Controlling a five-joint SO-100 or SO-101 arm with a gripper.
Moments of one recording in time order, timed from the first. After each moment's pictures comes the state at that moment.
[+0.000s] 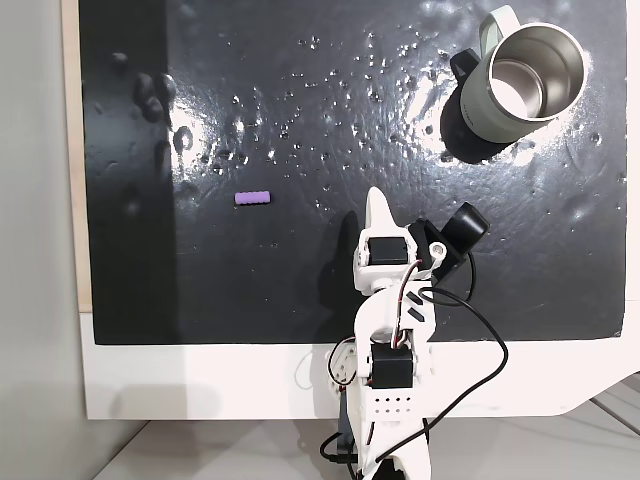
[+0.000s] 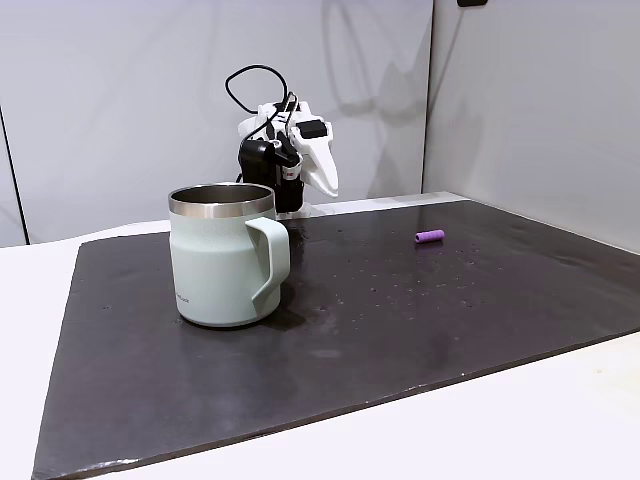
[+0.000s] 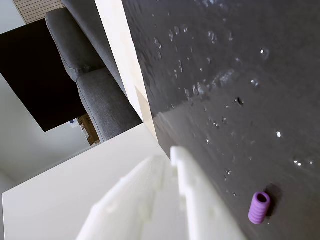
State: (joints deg) arm -2.1 190.5 179.6 35.9 3.4
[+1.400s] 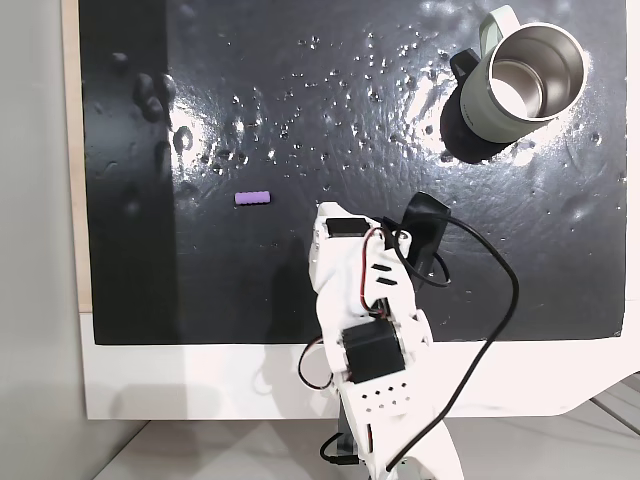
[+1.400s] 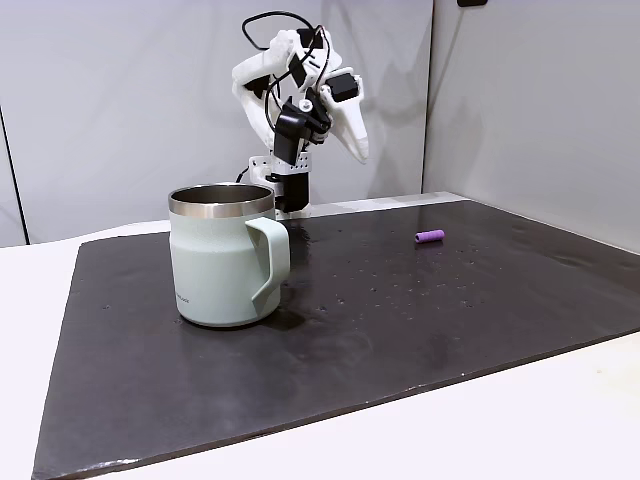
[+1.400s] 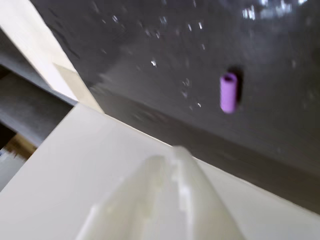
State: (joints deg) arm -19.4 141.7 126.9 66.1 21.5
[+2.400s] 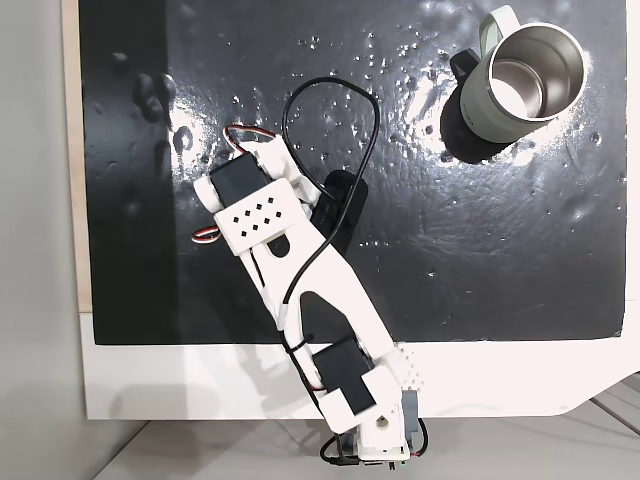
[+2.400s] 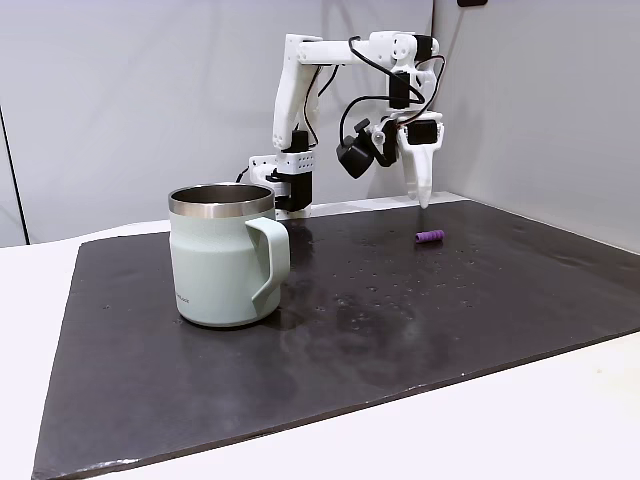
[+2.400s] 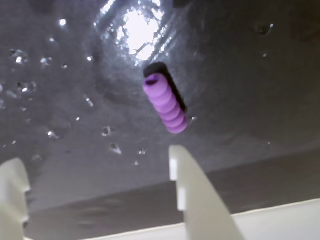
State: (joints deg) arm -31.9 77.7 78.4 85.4 46.9
